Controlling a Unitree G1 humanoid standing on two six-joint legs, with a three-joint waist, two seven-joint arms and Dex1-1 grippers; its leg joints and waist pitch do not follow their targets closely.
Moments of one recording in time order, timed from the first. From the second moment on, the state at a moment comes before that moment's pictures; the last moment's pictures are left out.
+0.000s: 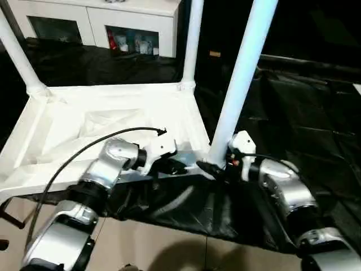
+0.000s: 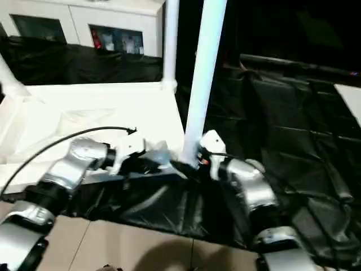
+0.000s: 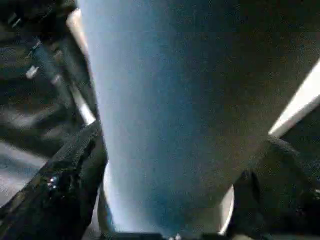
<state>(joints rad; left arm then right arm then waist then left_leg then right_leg) -0.66 0.33 -0.29 0.69 0.05 0.00 -1.27 -0.51 -0.29 0.11 0.72 0.09 -0.12 1.05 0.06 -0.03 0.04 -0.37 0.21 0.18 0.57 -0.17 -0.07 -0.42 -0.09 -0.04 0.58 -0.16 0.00</state>
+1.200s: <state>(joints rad) -0.72 0.13 -0.27 0.80 0.15 0.11 -0.83 -0.55 0.01 -0.06 0.84 0.05 -0.10 0.22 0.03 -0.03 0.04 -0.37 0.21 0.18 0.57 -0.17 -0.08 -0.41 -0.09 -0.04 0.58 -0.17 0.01</state>
